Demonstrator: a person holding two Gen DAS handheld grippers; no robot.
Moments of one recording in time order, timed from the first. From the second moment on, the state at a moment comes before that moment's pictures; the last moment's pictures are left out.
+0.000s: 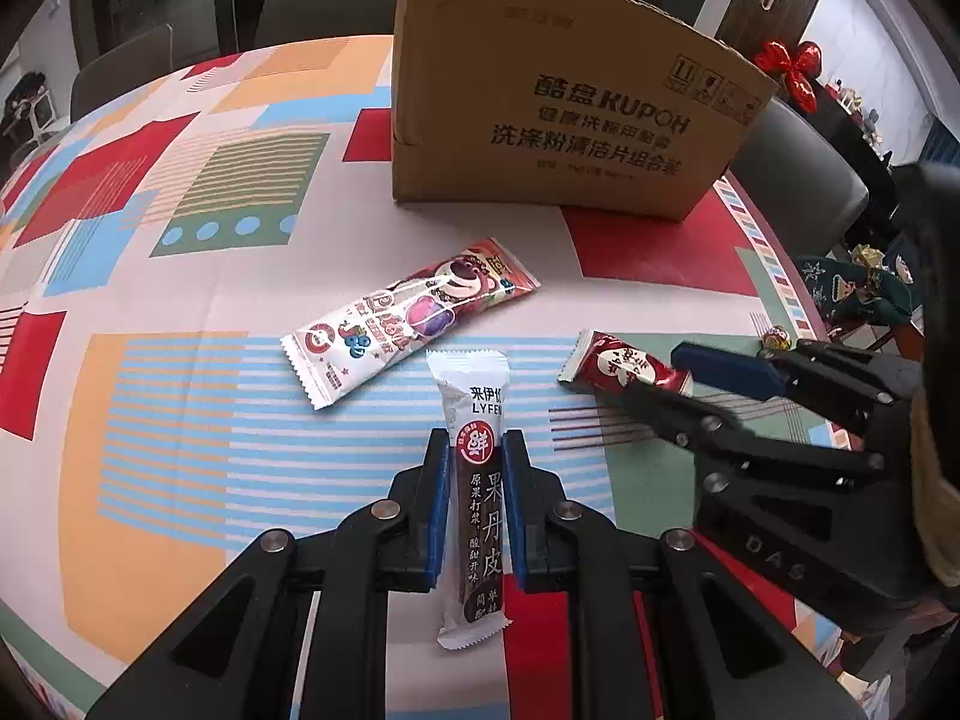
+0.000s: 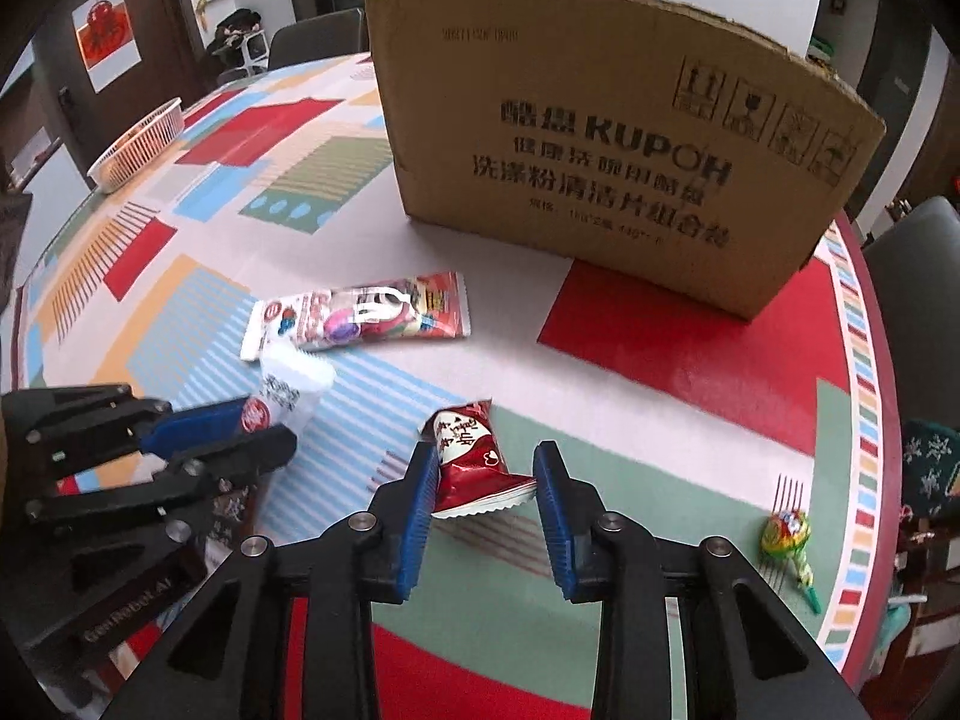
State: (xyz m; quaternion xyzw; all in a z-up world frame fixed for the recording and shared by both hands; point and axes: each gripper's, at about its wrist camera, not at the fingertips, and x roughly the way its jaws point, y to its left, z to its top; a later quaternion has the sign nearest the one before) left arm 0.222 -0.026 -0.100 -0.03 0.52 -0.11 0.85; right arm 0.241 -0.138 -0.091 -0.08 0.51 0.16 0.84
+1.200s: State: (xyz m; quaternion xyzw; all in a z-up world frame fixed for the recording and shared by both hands) left arm 0.217 -0.018 -0.078 -0.05 0.49 -0.12 0.86; right arm 0.239 -0.124 -0.087 -0.09 0.50 0.17 0.84
